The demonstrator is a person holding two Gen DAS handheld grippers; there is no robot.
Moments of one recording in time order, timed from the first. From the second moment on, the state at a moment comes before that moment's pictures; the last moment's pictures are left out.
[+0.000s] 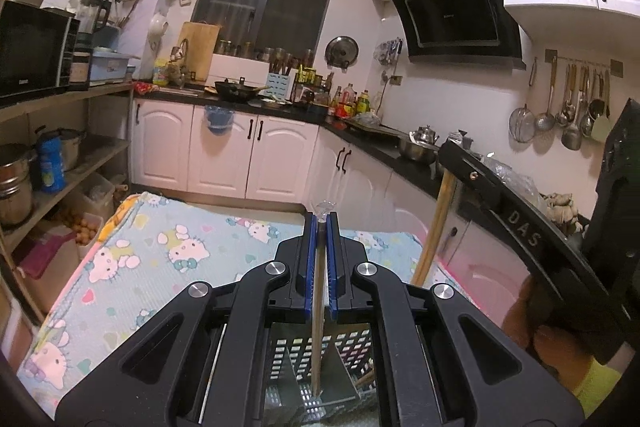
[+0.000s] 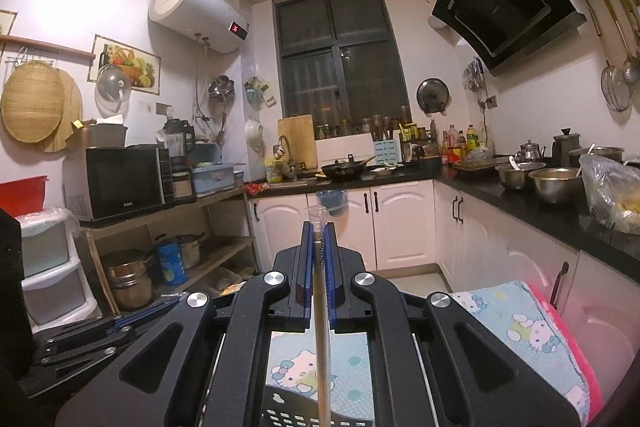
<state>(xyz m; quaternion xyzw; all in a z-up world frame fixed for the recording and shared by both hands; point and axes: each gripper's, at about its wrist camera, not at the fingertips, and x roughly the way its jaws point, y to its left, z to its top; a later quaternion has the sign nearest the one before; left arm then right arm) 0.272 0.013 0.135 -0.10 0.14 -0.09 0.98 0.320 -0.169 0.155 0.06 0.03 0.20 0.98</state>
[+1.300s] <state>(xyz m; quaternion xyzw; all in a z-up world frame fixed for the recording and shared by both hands) 0.269 0.000 0.086 -0.08 0.17 -0.09 0.98 0.315 -0.166 0.081 0.02 0.12 0.17 0.98</state>
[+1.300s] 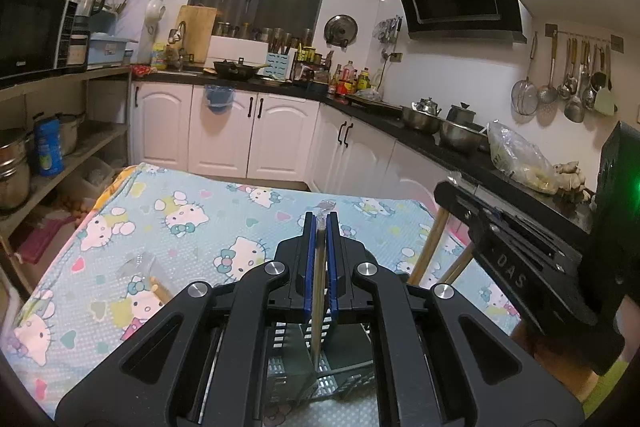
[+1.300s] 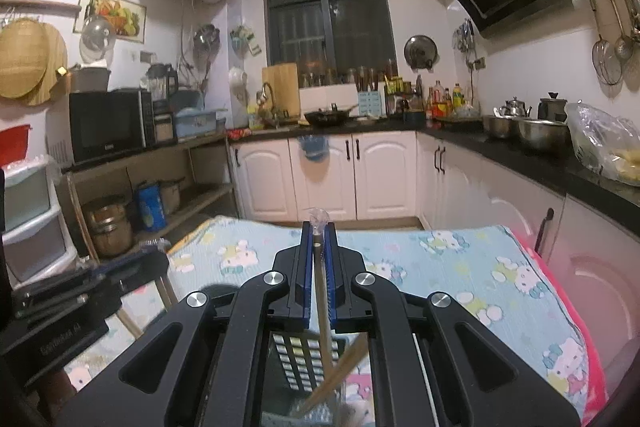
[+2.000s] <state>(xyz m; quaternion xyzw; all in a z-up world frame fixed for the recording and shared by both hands) 0.259 0.008 0.089 -0.09 0.18 -0.08 0.98 0.296 -0.177 0.081 0.04 0.18 0.16 0.97</state>
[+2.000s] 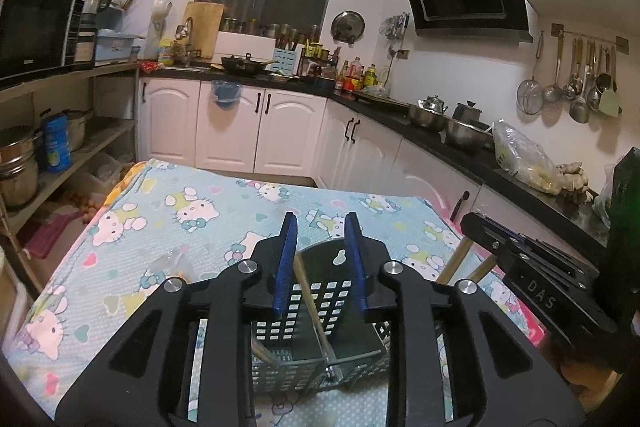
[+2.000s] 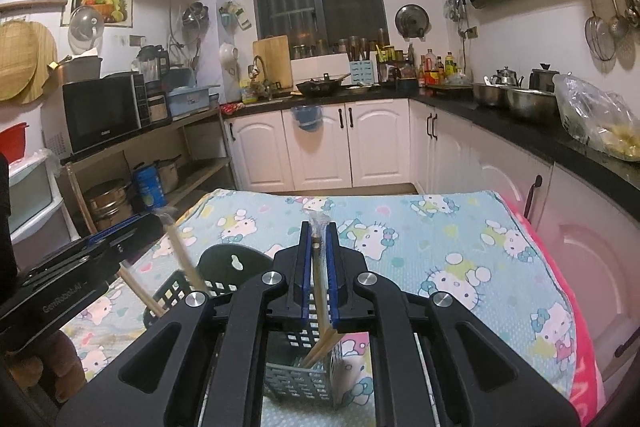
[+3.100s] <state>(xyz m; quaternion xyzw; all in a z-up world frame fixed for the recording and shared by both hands) 0.211 0.023 0.084 -0.12 0.23 -0.08 0.96 0.238 -0.197 0.089 0.04 0.18 0.16 0.97</state>
